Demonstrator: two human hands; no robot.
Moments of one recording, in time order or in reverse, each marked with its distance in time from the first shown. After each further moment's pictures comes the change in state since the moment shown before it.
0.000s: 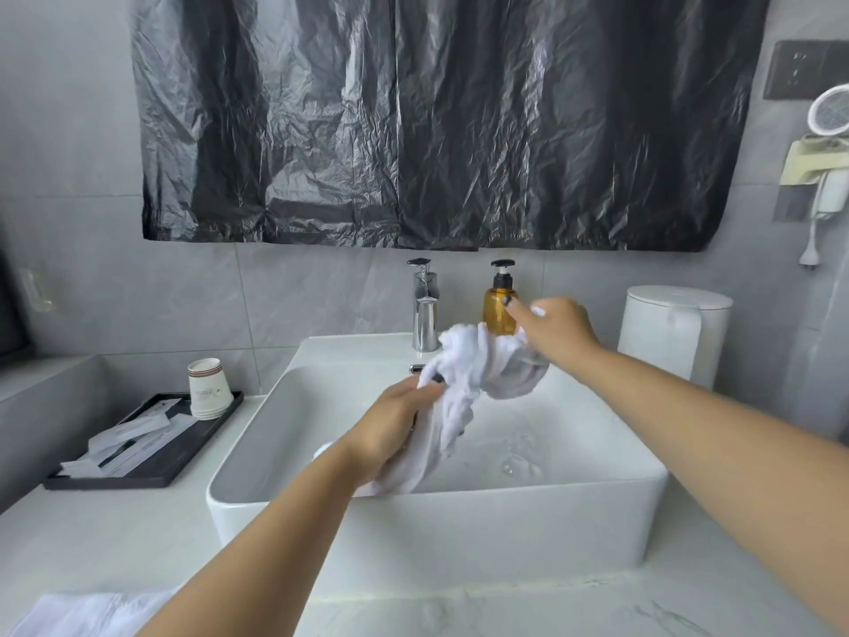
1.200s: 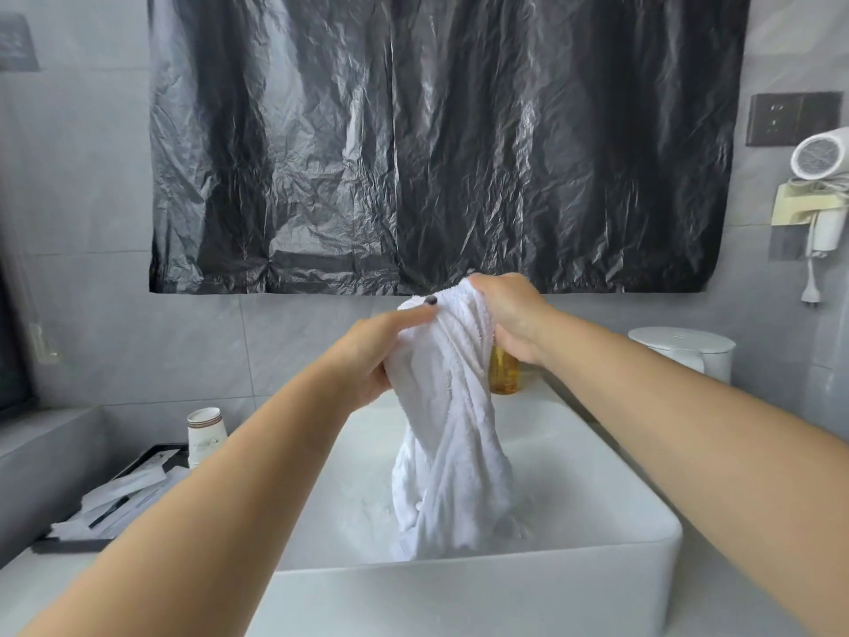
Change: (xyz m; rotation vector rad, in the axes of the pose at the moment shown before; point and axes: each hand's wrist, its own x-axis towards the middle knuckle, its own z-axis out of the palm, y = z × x) left_hand 0.038 0.124 -0.009 -0.066 0.208 -0.008; right_hand 0.035 -0.095 -0.014 0.836 -0.214 0.194
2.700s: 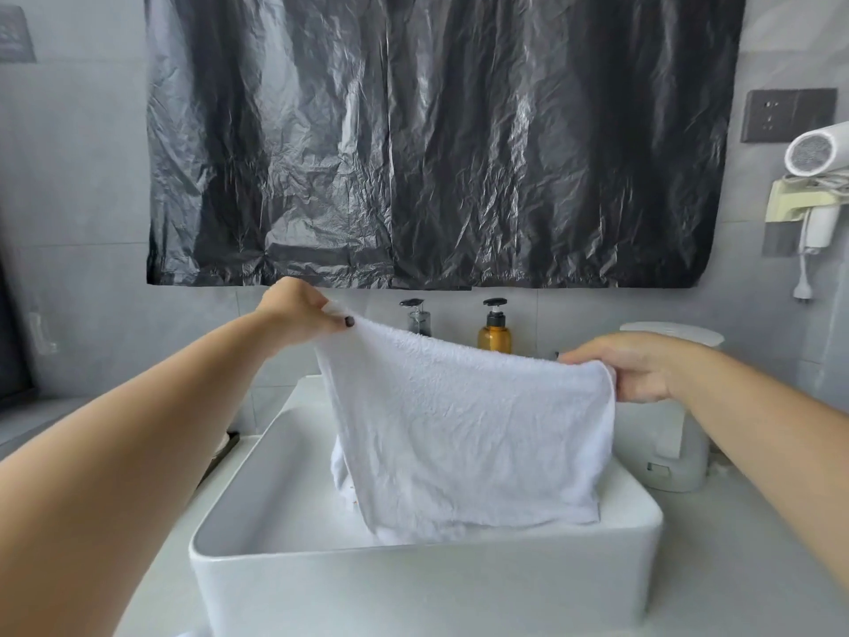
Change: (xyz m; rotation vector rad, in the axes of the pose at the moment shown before) left_hand 0.024 0.028 -0.078 1.043 0.442 0.152; right_hand -0.035 0.030 -0.136 -0.238 -0.288 0.468
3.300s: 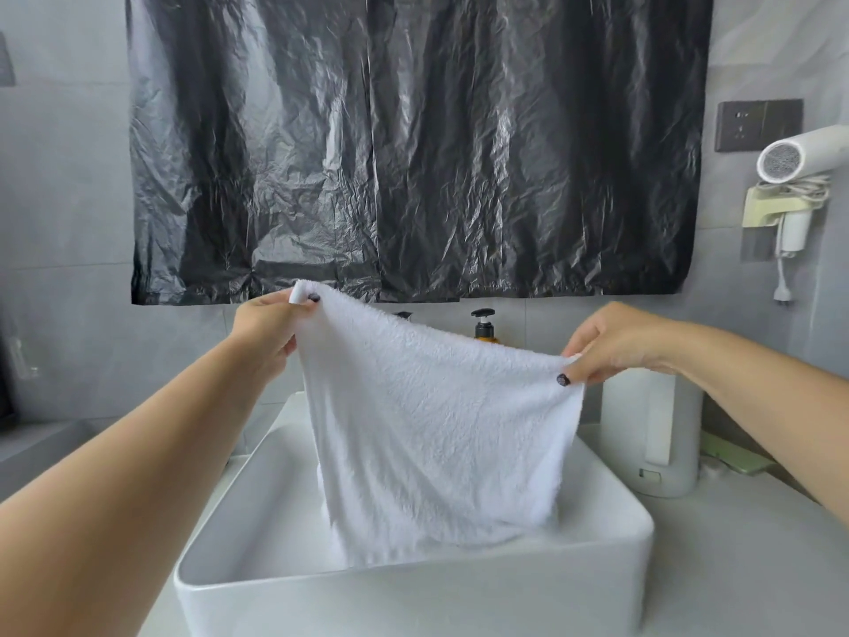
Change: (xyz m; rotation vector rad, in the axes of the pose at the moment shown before) left_hand -0.002 0.006 0.007 -1.041 0.095 -0.226; right_hand -0.018 -0.019 -0.016 -0.506 0.265 -0.250
